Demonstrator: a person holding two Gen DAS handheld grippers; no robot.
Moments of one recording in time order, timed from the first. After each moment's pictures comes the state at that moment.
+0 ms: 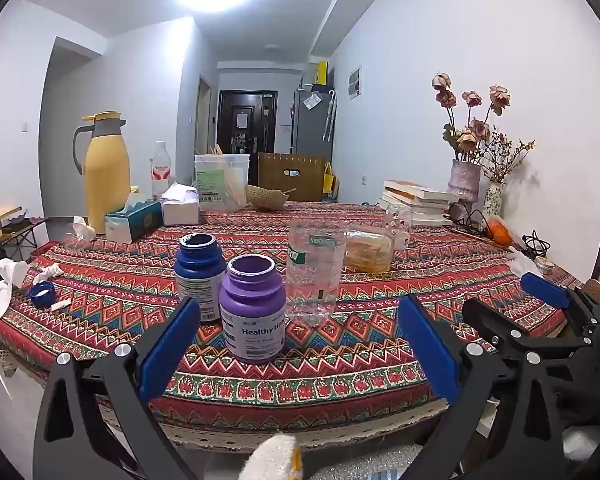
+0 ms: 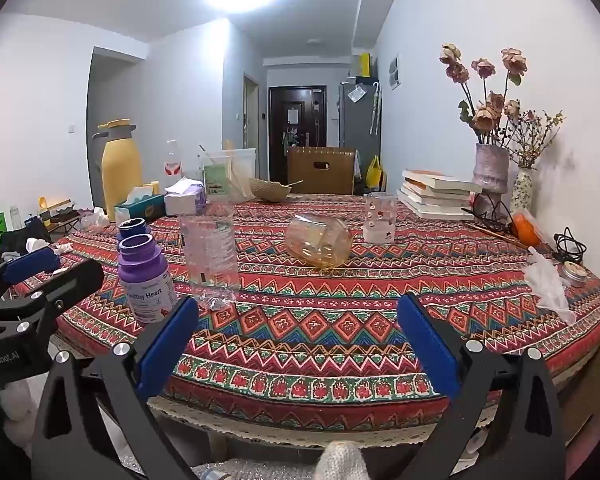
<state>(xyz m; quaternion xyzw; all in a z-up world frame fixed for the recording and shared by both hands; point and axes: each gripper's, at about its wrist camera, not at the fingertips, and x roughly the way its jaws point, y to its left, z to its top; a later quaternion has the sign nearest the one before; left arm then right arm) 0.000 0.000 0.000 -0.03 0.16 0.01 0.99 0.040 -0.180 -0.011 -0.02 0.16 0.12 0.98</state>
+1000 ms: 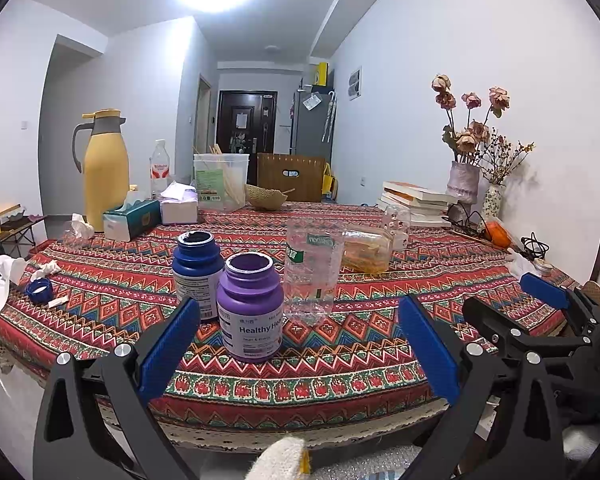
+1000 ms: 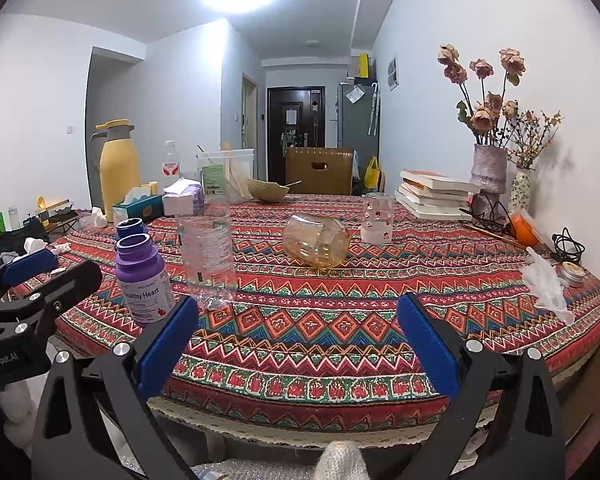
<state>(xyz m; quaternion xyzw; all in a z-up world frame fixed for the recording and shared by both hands) 0.000 -0.001 -0.005 -0.03 0.16 0.00 0.99 0.041 -0.180 -0.013 -0.02 0.16 0.12 0.98</state>
